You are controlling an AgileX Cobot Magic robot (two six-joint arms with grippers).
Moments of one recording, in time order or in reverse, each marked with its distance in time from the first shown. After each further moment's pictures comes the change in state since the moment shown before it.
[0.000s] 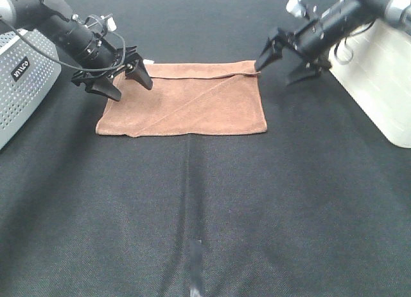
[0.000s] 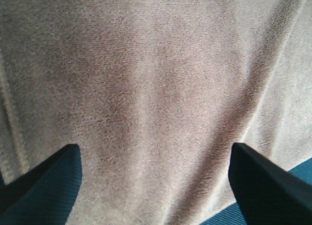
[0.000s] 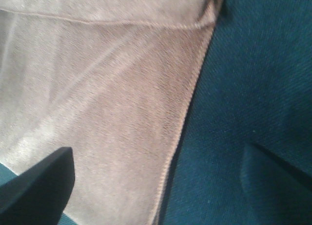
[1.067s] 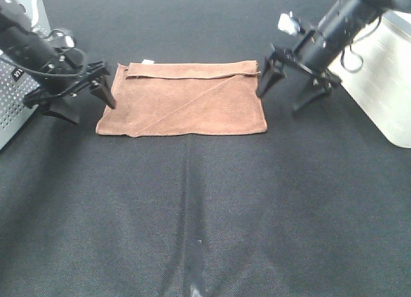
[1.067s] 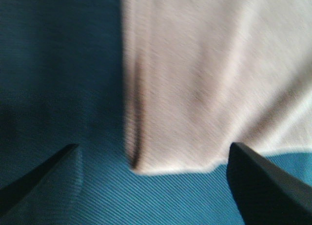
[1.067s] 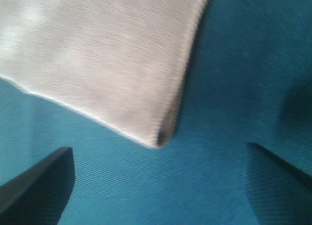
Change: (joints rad) left arm 0.065 -0.279 0.535 0.074 -0.210 -0.109; right arm 0.054 -0.257 0.512 -0.111 -0.014 -0.006
